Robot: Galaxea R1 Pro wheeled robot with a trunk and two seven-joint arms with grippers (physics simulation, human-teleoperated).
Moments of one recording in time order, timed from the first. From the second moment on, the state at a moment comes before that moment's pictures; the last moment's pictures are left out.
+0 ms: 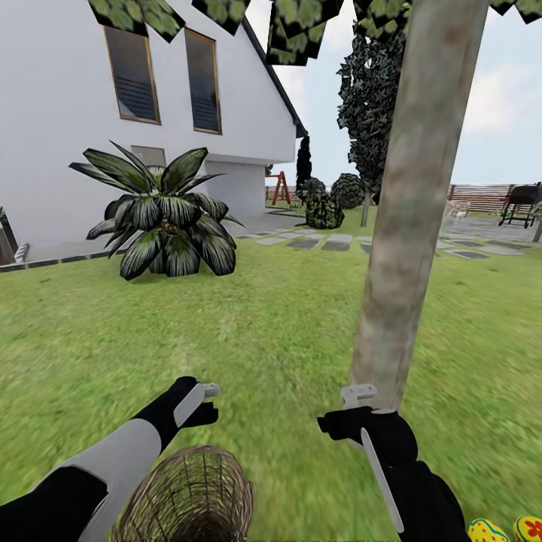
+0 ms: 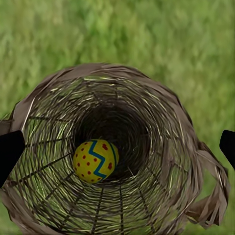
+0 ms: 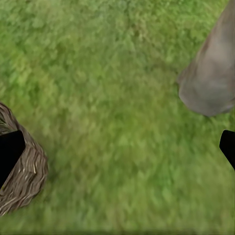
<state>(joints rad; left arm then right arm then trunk) -0.87 -0.03 -0.36 -0.37 0.66 0.73 0.45 -0.31 0.07 0.12 -1.53 0.09 1.04 0.07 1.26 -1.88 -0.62</state>
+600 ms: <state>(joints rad) -0.87 -0.03 -0.36 -0.37 0.67 0.73 0.45 -0.31 0.07 0.11 -1.53 0.09 1.04 0.07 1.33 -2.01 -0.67</state>
